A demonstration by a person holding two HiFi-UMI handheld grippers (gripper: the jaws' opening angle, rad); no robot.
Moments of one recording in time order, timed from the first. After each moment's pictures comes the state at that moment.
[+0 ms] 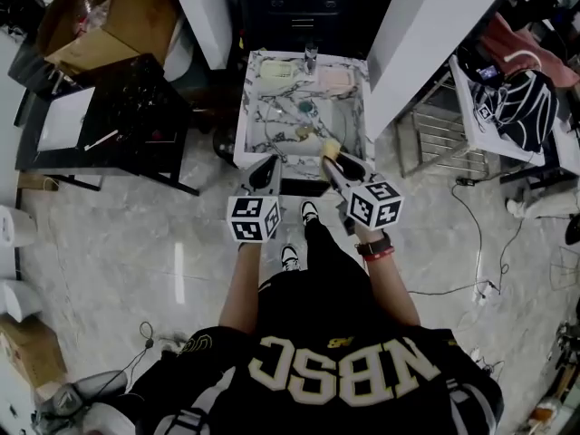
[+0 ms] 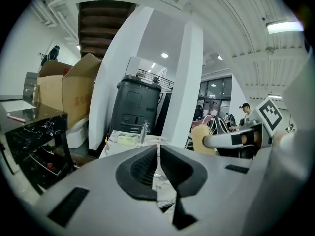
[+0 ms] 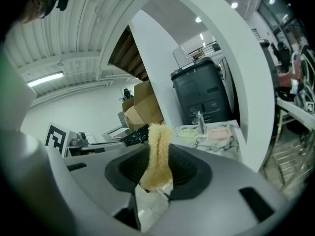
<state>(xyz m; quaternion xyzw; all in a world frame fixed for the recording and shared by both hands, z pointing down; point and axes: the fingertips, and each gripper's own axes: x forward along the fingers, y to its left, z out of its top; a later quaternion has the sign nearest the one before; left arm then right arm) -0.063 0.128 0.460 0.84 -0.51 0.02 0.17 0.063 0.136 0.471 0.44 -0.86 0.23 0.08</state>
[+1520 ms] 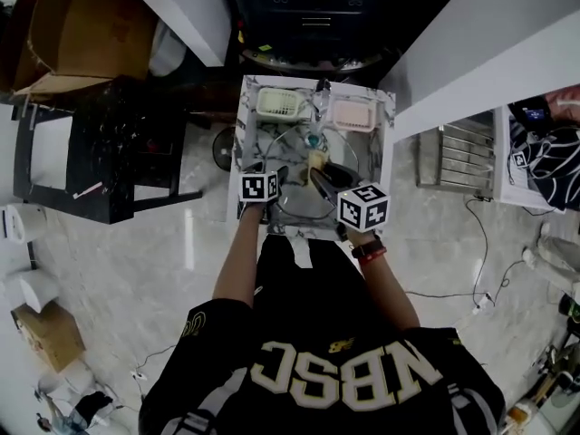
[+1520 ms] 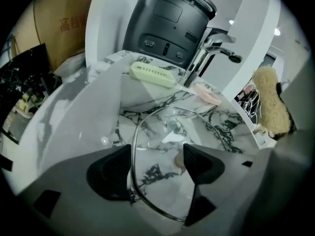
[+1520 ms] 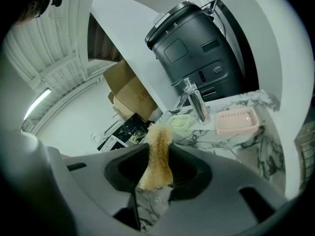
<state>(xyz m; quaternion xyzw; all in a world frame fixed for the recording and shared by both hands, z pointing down) -0.066 -0.104 0.731 0.72 -0.48 0.27 0.41 0.051 -0.081 0.580 0.37 -0.84 0.37 0.13</state>
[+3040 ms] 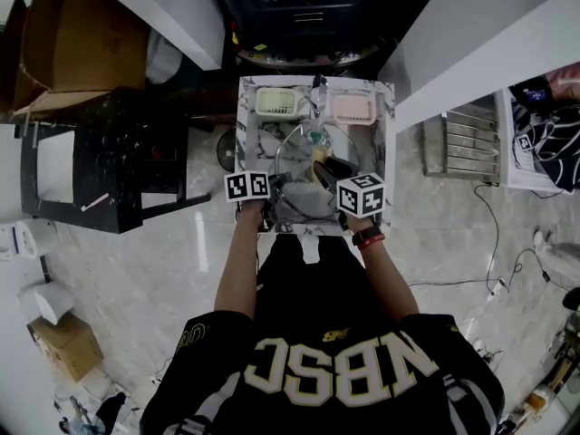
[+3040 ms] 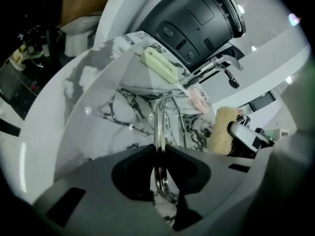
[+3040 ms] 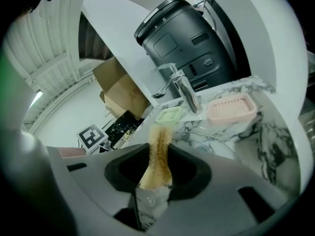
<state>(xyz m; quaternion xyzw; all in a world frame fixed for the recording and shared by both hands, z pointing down) -0.061 -0.069 0.712 0.67 -0.41 0.20 0.58 0.053 -0.087 0.630 0.39 -0.82 0.40 0.14</state>
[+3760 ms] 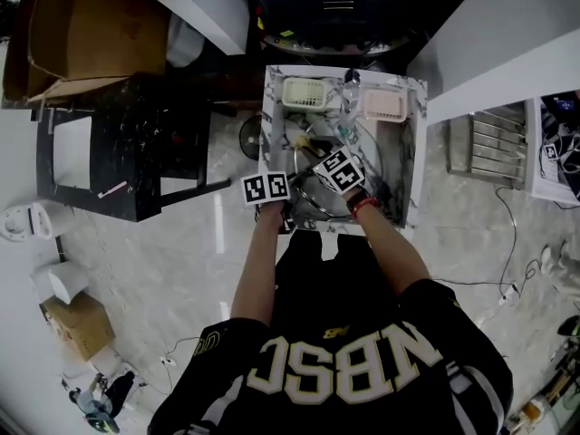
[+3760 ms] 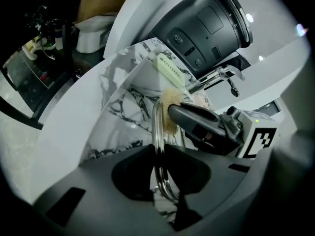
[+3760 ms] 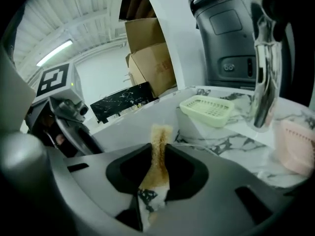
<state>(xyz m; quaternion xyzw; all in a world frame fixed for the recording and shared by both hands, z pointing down) -0.078 -0.058 0.707 0.64 -0.43 0.18 0.61 -0.061 -0.128 0.702 0.26 -0.90 0.21 0.28</state>
